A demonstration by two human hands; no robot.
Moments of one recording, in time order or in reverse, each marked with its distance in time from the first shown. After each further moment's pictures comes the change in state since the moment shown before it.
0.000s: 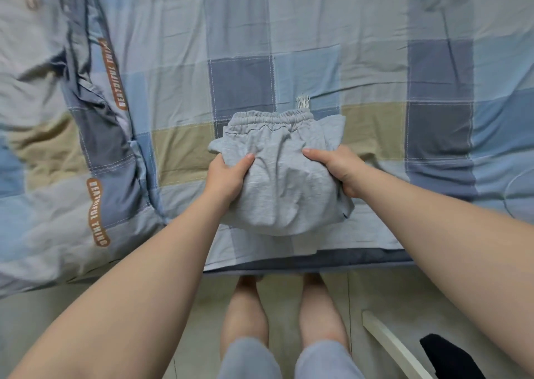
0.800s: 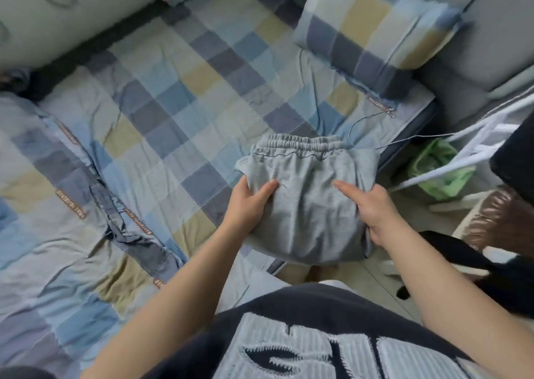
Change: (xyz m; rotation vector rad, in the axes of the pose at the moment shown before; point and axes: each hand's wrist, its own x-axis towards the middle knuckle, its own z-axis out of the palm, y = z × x) left_hand -0.333 0.161 -0.085 0.335 -0.534 0.570; right_hand -0.471 0.043 0.000 0.654 0.613 -0.372
